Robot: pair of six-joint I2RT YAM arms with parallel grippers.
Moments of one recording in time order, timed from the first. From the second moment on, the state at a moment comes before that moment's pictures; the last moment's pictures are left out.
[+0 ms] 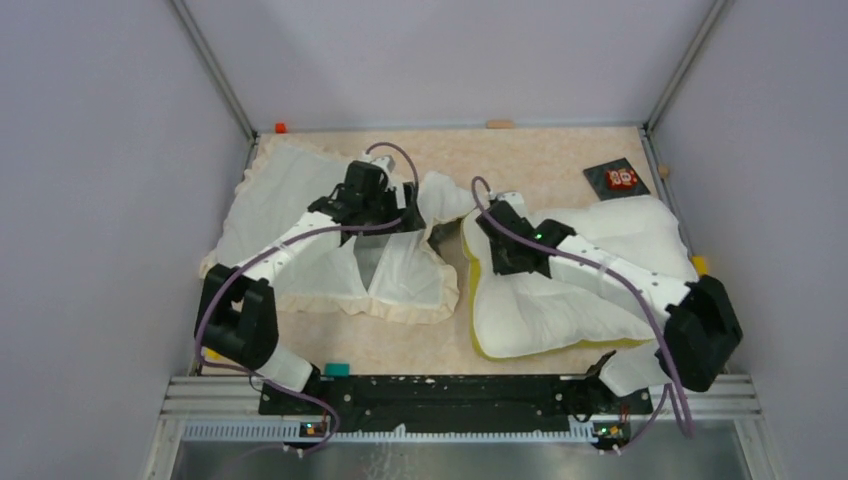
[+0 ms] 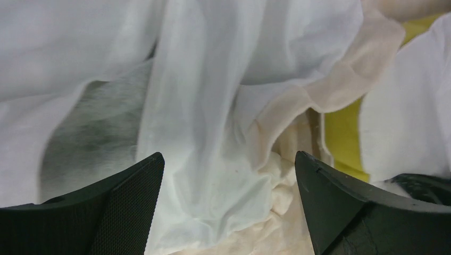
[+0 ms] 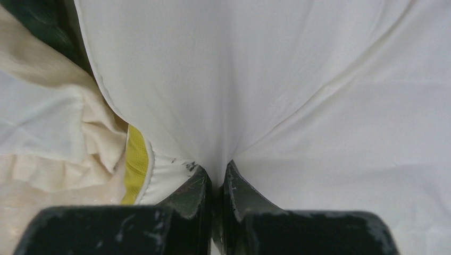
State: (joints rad) left arm -0.39 1.51 1.13 -0.38 0.16 -0.46; right arm 0.81 1.46 1.05 -0.69 0.37 0.53
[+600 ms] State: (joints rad) left arm -0.83 1.60 1.04 -0.36 -0.04 -0.58; right arm 0.76 1.16 1.45 -0.93 0.53 0.58
